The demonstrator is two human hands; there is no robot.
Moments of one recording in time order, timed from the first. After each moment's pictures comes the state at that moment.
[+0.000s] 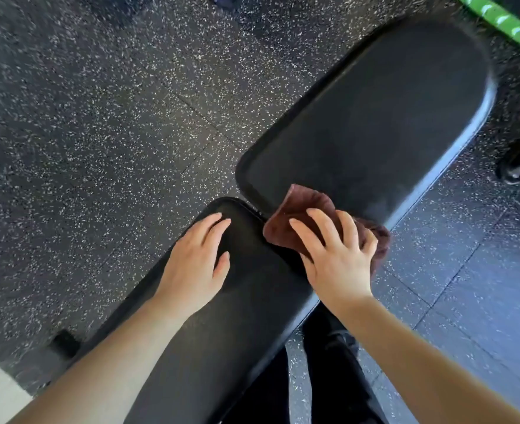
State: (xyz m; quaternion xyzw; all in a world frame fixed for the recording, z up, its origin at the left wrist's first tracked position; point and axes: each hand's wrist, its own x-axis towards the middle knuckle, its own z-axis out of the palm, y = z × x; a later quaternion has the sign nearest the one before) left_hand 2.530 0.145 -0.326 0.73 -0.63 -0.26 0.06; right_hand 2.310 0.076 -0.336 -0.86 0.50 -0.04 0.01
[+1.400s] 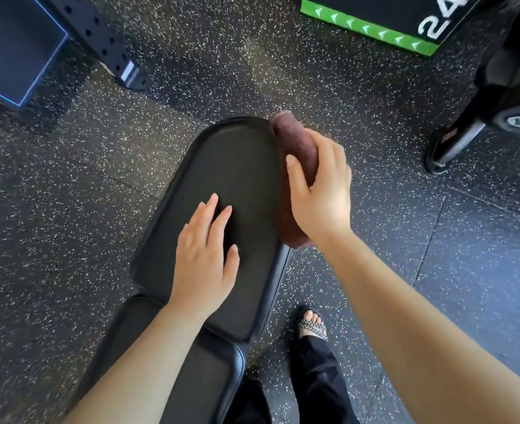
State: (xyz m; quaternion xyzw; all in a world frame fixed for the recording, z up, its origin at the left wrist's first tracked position) left_hand 2.380 -0.043 -0.285 0.68 -0.70 -0.20 0.09; right_hand 2.212 -0.142 -0.260 -0.58 0.68 -0.33 0.31
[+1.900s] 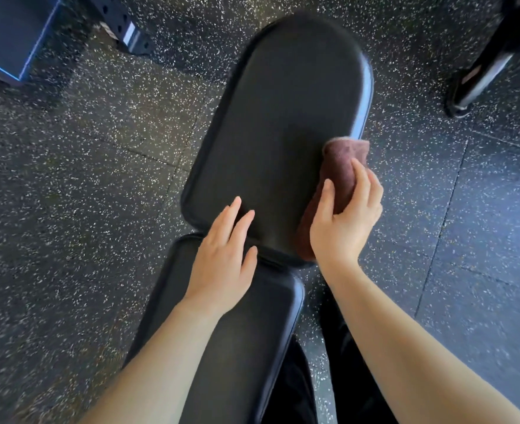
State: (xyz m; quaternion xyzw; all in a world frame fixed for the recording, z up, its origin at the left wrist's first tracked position) left_hand 2.458 0.069 -0.308 0.63 -0.73 -0.28 0.06; right_hand 2.289 0.023 -0.313 -0.44 0.80 -0.37 0.19
